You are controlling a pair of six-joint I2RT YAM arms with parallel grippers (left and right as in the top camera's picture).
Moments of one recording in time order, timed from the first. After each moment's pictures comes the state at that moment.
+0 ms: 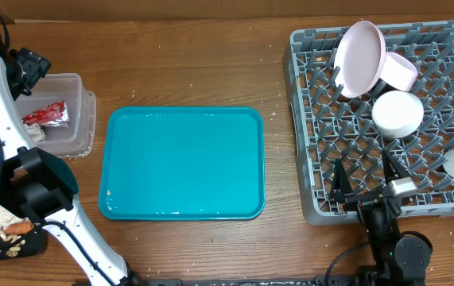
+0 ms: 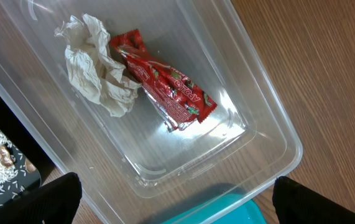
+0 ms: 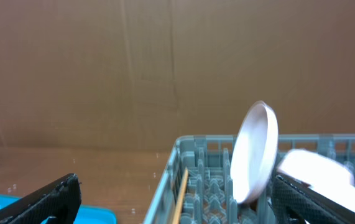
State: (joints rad) left arm 0.45 2.27 2.43 -1.46 -0.10 -0.63; right arm 0.02 0.01 0.02 0.17 -0.17 0.11
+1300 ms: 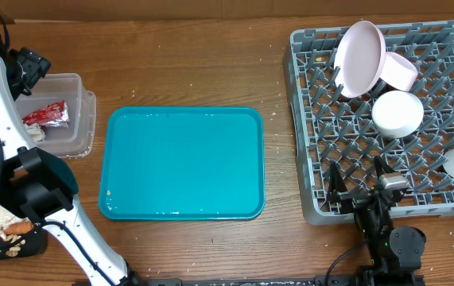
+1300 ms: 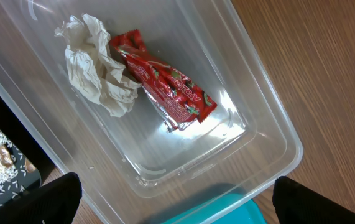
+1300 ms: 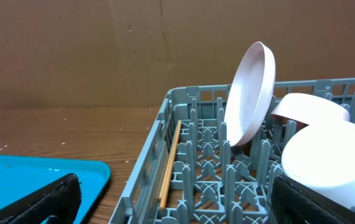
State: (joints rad) left arm 0.45 2.27 2.43 -1.46 -0.10 -0.63; right arm 0.02 0.01 0.02 -0.02 -0.15 0.09
